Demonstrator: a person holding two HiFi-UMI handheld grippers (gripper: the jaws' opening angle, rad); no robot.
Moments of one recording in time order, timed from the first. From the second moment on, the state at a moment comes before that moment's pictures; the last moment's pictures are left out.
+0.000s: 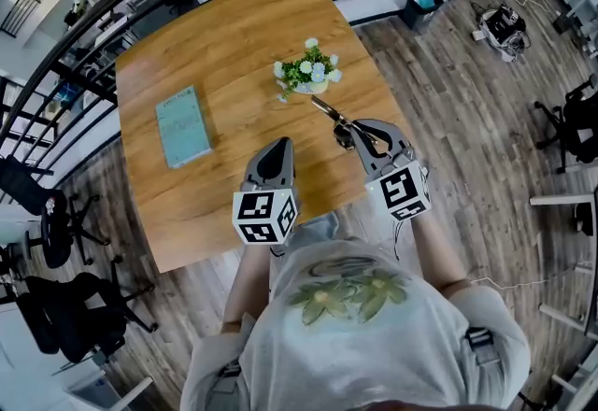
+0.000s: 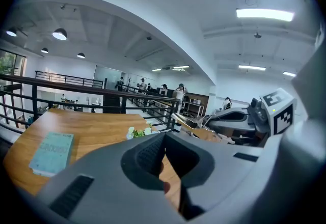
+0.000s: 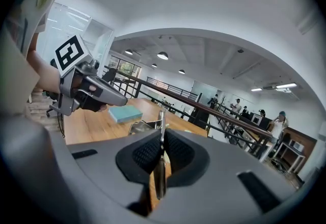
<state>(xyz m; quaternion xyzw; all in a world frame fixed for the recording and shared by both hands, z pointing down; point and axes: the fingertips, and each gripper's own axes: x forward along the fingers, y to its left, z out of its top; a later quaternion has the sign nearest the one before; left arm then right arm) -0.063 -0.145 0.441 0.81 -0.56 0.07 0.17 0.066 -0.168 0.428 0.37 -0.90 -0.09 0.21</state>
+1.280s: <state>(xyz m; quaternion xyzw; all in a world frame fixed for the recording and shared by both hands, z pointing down) -0.095 -0.178 0.494 0.79 -0.56 0.11 0.22 0.032 -0.213 0.557 0.31 -0.89 -0.01 0.33</state>
